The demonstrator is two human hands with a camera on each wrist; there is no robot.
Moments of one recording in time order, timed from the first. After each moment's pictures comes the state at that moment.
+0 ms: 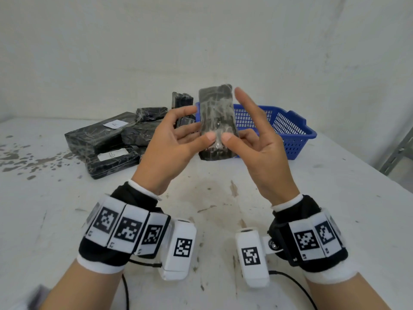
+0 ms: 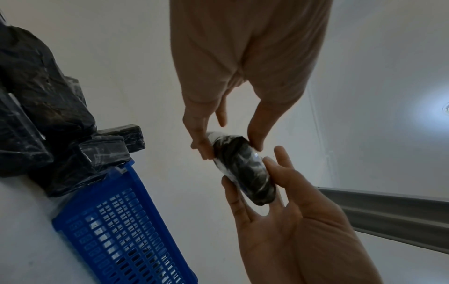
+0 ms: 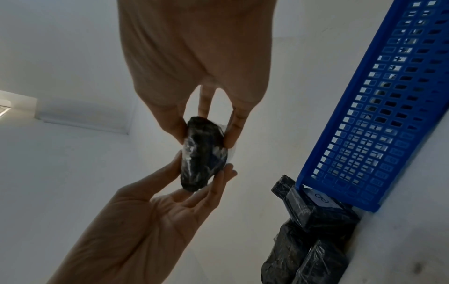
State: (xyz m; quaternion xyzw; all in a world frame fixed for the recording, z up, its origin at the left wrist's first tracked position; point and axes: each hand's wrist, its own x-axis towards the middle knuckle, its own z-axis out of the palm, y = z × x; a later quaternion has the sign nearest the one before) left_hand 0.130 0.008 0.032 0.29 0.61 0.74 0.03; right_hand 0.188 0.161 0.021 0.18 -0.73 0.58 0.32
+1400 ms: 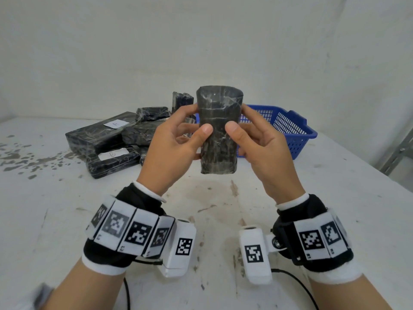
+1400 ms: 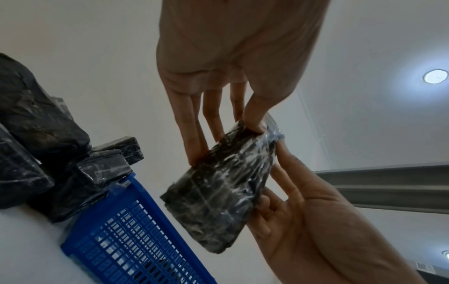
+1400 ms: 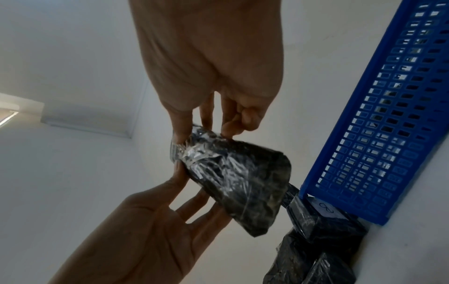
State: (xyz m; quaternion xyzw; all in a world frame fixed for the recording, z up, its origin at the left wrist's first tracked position) left_hand 0.133 0.009 0.030 0.31 0.67 0.68 -0.05; right_hand 0.188 0.165 0.026 0.09 -0.72 0.63 0.28
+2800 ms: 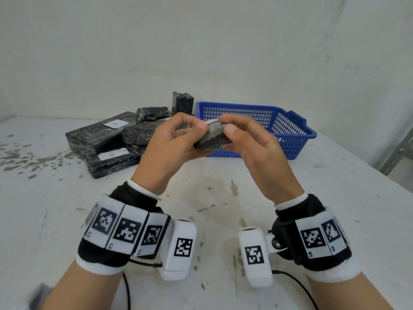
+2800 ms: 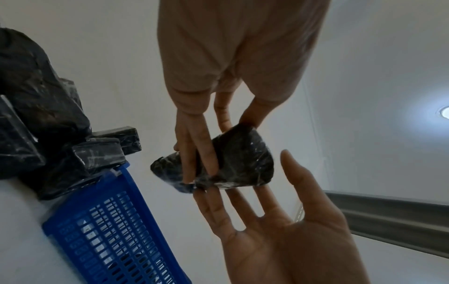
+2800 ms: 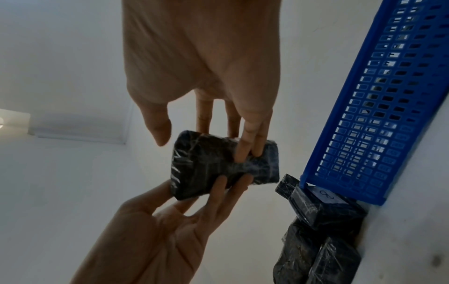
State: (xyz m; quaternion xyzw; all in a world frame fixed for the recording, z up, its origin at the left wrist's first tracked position) left_hand 0.134 0.007 0.036 0.27 0.61 0.74 0.05; right_hand 0.188 0.165 0.023 0.11 -0.72 0.64 0.25
